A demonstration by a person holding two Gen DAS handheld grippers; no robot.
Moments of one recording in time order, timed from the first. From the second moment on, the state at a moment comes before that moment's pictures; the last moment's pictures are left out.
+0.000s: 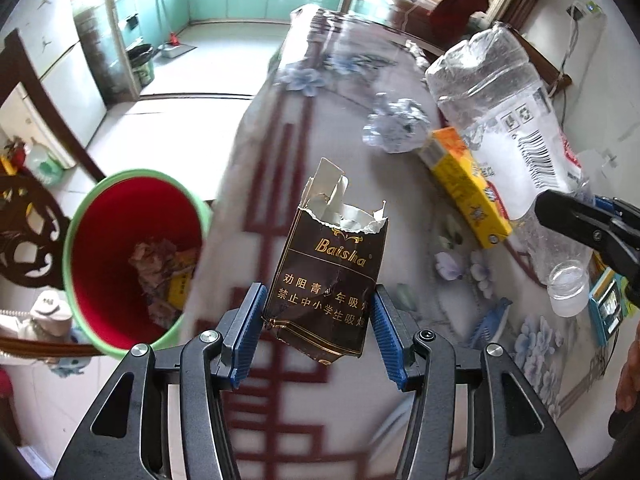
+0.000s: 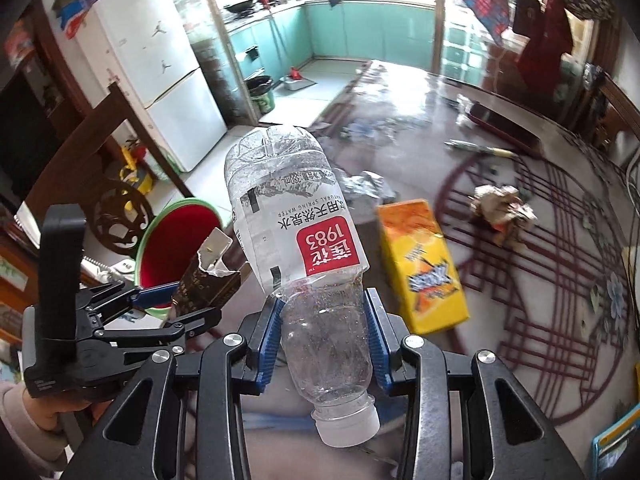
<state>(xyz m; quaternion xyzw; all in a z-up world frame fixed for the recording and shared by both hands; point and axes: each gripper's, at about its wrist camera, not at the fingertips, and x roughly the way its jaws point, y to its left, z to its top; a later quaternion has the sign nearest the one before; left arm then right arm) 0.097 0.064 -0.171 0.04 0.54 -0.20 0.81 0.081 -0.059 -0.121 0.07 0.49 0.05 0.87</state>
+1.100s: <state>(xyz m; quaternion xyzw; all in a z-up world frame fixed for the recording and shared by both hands) 0.160 0.235 -0.235 -0.05 0.59 -0.03 0.81 0.182 0.125 -0.169 0.02 0.53 0.19 0.83</state>
